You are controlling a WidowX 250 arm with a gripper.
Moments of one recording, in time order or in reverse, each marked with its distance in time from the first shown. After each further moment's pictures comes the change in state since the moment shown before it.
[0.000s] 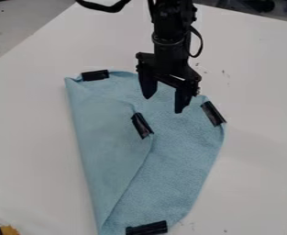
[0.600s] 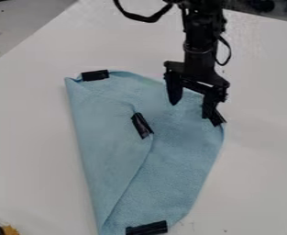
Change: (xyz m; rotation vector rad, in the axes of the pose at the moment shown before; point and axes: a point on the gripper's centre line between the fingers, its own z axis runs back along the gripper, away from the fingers) arm 0.033 -0.037 -0.027 -0.023 0.032 0.003
